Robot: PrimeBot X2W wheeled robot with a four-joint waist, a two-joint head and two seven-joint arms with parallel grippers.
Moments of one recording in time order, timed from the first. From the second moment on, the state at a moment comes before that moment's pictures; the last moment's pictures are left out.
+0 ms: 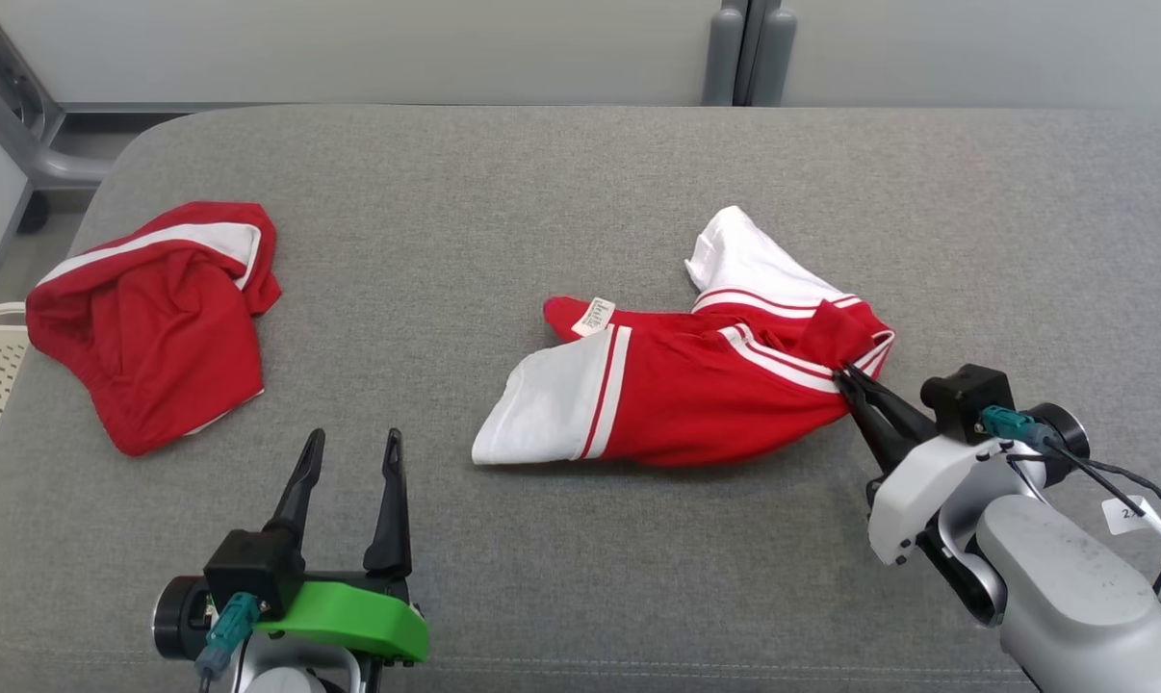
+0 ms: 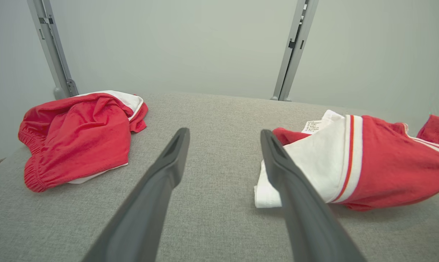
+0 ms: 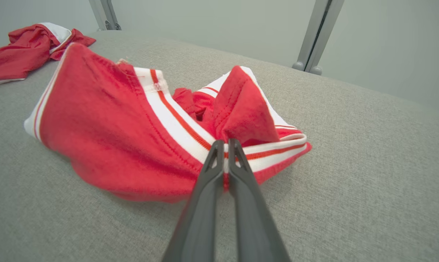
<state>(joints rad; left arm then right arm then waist) -0.07 0.05 -0.17 0.22 -0.23 -0.02 -0.26 -0.50 -0.37 0.65 0.65 0.52 0.13 -0.26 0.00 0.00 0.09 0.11</state>
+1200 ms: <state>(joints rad) -0.07 0.05 -0.18 0.21 -0.23 -0.02 -0.26 -0.57 -0.35 0.74 0.60 0.63 0.13 -0.15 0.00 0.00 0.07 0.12</state>
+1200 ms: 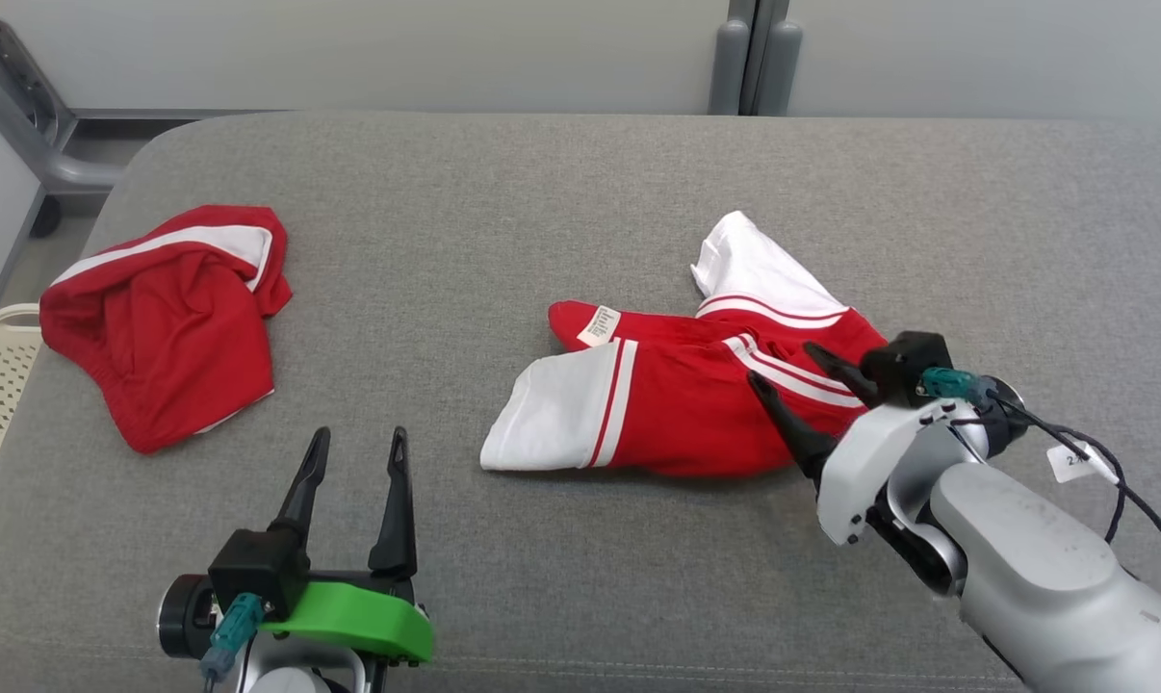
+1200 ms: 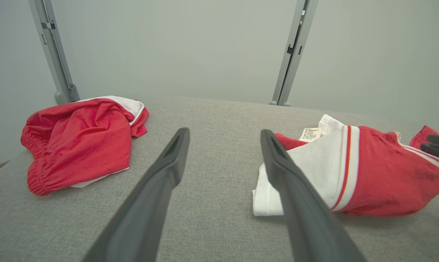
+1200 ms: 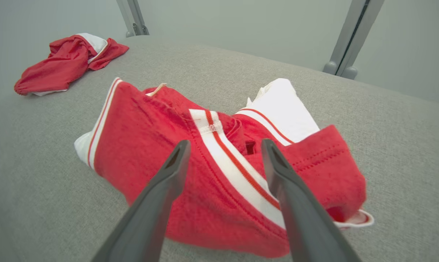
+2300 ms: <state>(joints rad) -0.07 0.05 -0.19 0.22 -0.25 -0.01 -0.26 -0.97 -0.45 1.11 0.70 0.78 0.13 -0.26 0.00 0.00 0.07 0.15</state>
